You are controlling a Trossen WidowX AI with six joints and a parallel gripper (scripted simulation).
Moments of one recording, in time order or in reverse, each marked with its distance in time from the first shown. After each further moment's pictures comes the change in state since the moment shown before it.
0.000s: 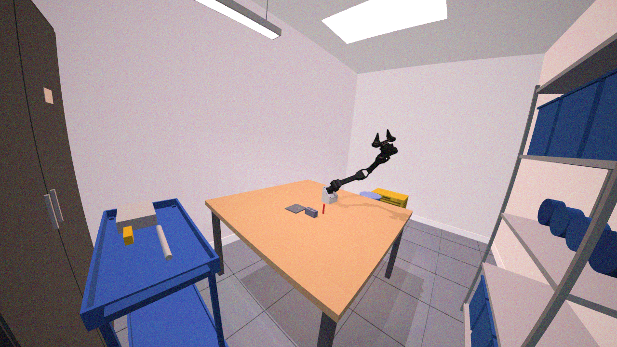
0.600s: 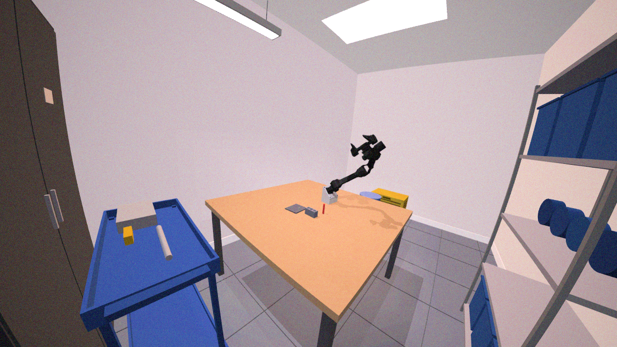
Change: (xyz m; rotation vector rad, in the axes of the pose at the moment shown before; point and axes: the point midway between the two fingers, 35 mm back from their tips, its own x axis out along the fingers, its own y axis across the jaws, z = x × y) arm 0.047 0.262 0.096 -0.485 -0.372 0.617
